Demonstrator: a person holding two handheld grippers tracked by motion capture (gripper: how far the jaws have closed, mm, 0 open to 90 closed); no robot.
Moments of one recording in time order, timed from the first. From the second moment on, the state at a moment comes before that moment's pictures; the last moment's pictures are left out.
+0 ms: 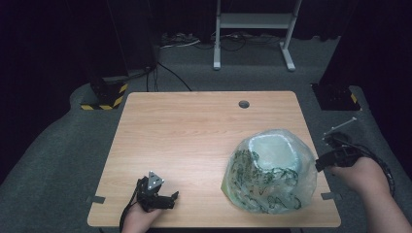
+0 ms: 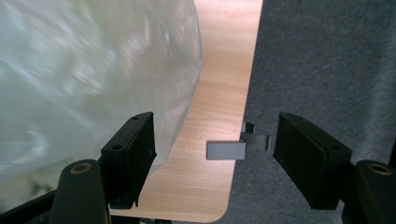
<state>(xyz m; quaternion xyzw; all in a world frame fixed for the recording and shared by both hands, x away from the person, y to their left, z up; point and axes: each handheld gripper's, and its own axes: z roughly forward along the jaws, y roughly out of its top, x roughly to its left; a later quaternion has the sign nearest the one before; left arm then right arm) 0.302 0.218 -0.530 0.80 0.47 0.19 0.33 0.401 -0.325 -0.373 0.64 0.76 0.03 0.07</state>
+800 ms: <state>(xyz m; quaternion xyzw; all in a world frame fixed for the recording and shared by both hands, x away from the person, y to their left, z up) 0.301 0.218 -0.530 0.80 0.47 0.19 0.33 0.370 -0.304 -0.488 0.62 0.78 0.04 0.04</state>
